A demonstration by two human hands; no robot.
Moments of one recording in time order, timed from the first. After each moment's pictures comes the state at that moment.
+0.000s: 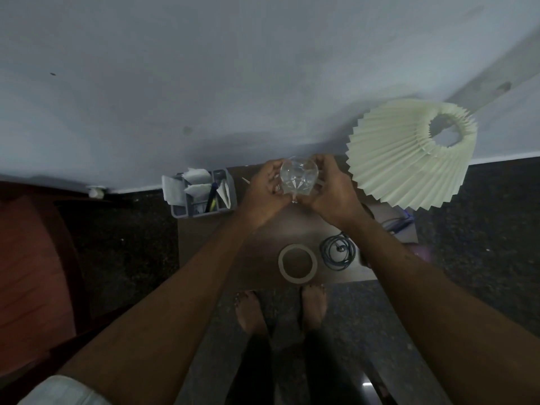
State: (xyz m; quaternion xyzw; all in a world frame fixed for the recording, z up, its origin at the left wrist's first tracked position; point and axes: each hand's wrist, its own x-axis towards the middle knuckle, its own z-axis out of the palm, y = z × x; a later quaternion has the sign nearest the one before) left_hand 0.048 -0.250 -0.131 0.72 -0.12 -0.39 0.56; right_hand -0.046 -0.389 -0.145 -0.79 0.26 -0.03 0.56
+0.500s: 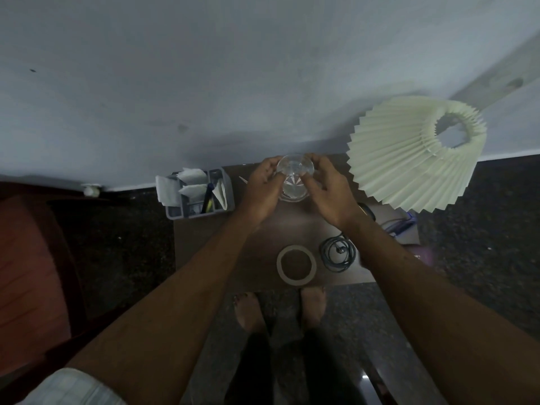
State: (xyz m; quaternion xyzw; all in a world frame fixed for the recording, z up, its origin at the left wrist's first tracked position) left_hand 0.058 -0.266 -0.158 0.73 -0.03 -0.38 0.57; right_hand -0.041 -0.391 -0.166 -0.76 0.28 -0.04 0.58
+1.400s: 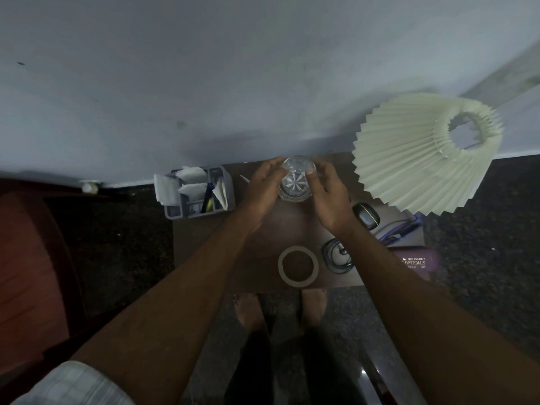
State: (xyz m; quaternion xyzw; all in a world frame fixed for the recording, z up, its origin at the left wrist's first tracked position) left_hand 0.063 -0.271 -0.168 0.69 0.04 -0.41 0.59; right_hand -0.038 -0.376 -0.184 -0.69 0.38 -0.05 0.61
